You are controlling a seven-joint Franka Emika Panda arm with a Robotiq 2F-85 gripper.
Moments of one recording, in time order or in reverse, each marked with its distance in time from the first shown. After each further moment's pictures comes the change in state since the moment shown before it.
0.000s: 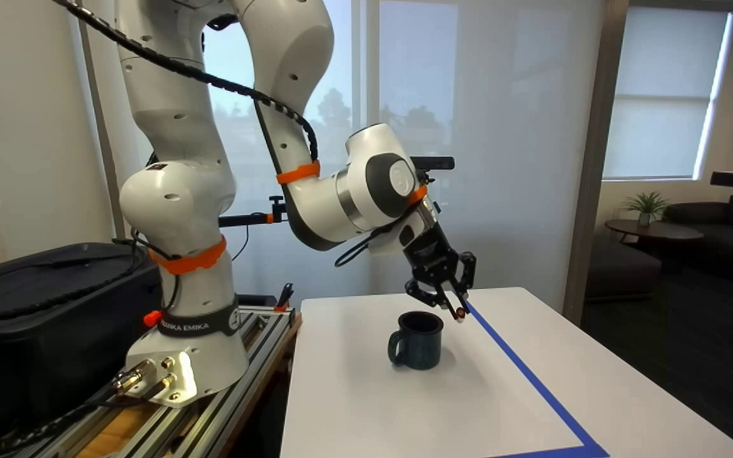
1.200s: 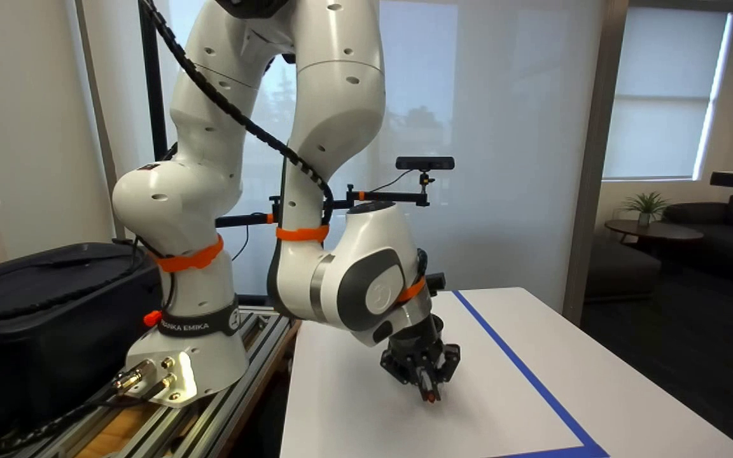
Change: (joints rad) arm -0.117 0.448 -0.088 0.066 0.096 0.288 0.012
